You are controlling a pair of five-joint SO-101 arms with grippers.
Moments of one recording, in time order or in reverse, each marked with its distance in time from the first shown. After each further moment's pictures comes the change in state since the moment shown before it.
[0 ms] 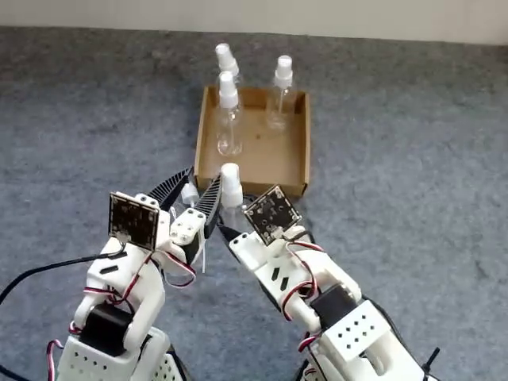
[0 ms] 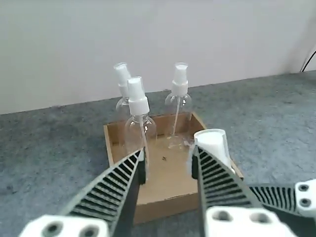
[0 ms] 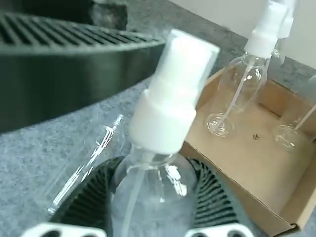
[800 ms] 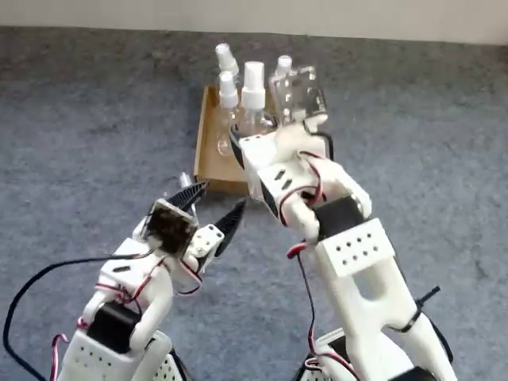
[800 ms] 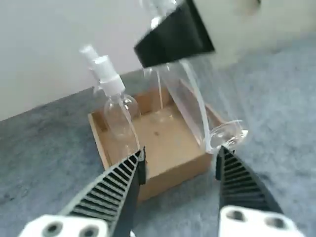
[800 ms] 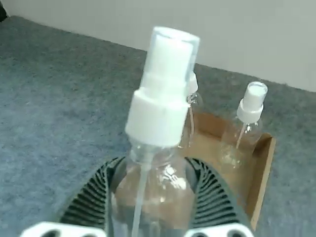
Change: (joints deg) left arm 4.3 2.5 2.2 2.8 -10.4; right arm 11.4 33.8 -49.8 18.5 -10.3
